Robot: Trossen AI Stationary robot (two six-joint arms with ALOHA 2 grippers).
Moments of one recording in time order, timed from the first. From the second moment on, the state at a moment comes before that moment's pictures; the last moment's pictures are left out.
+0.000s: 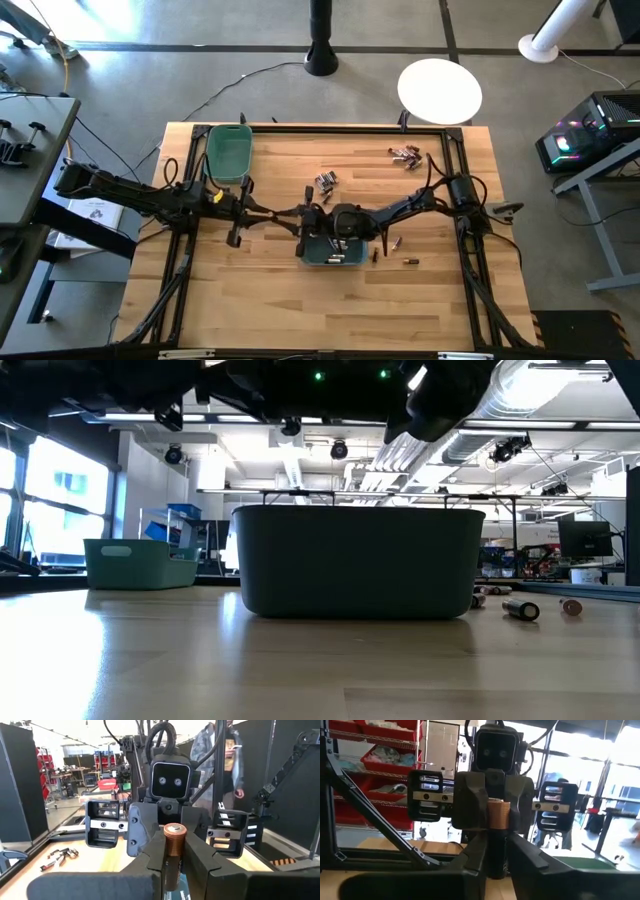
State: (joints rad) left arm -0.11 0.79 0.23 0.65 0.01 0.06; right arm 0.14 2.09 1.25 0.99 0.24 -0.17
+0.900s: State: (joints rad) left arm 0.03 0.77 0.72 -0.23 -0.54 0.08; right arm 0.32 1.84 1.25 -0.04 1.07 -0.15
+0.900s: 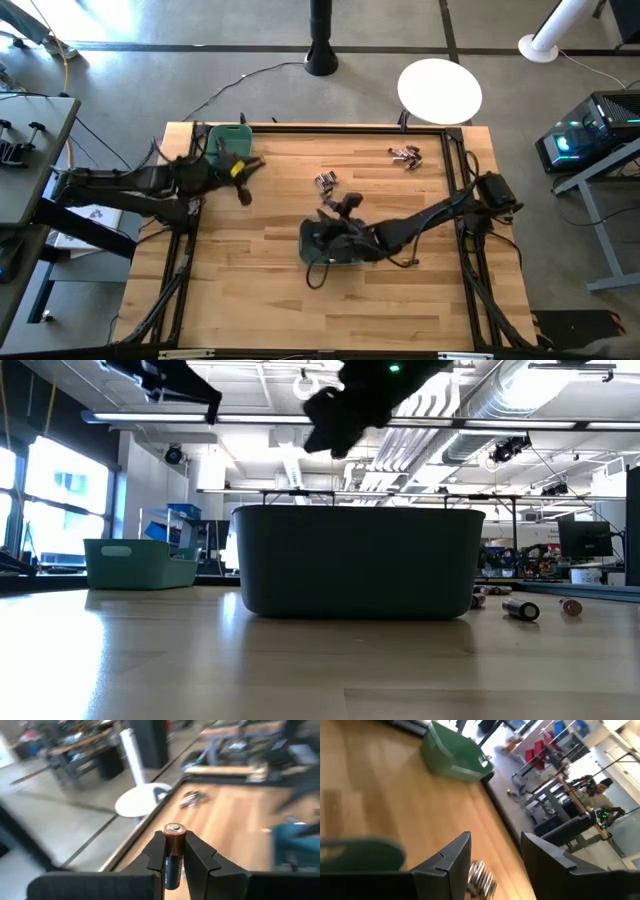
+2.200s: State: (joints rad) left arm 0.95 1.73 1.06 -0.82 -0.16 -0.02; right arm 0.43 1.83 1.24 -0.45 1.18 0.22
